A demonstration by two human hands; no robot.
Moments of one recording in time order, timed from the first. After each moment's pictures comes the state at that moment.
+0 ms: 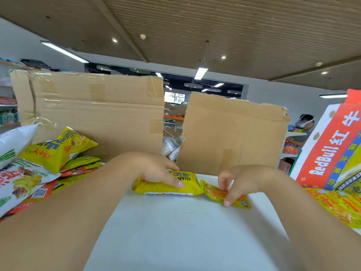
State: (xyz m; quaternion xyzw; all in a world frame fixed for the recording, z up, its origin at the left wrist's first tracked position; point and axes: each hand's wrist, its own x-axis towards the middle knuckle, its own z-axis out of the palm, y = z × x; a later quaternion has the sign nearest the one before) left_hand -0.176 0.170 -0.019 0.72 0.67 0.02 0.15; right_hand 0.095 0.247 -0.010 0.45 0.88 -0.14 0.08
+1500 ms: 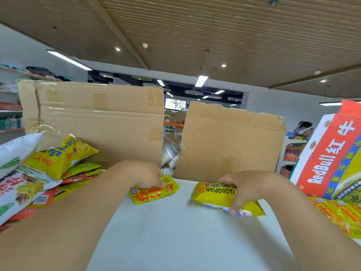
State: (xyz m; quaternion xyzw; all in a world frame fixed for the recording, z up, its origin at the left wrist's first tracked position) left_hand -0.181 0.164 -0.020 0.66 0.75 -0.01 0.06; right_hand 0.099 0.221 0.012 0.47 0.87 -0.06 0.11
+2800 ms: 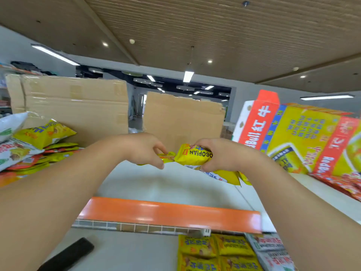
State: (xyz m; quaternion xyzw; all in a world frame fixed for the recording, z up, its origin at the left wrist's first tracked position) left_hand -0.016 0.061 0.022 0.73 0.68 0.11 0.06; right_hand 0.223 0.130 0.031 0.40 0.91 0.01 -0.10
